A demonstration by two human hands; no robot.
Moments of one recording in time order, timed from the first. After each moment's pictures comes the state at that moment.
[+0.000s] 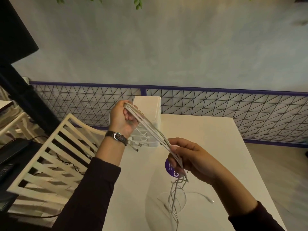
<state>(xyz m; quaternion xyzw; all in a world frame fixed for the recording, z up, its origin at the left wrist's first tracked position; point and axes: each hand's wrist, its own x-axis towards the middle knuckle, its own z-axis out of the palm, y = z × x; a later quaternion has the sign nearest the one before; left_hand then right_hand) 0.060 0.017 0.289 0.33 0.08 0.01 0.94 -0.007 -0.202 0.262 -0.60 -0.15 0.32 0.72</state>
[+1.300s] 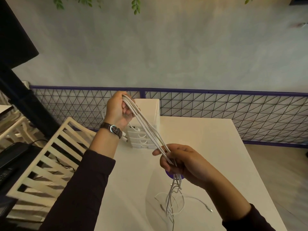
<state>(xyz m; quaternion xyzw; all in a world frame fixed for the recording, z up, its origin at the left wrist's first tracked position) 0.068 0.019 0.318 0.47 0.06 0.04 0.88 -0.010 -0.190 0.260 -0.56 -0.20 0.33 0.73</state>
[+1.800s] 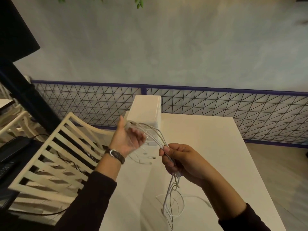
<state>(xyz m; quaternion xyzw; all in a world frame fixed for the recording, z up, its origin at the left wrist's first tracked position) 0.040 0.025 0.224 0.30 0.19 -0.10 0.93 -0.010 -0.184 0.247 -0.56 -0.16 0.32 0.74</state>
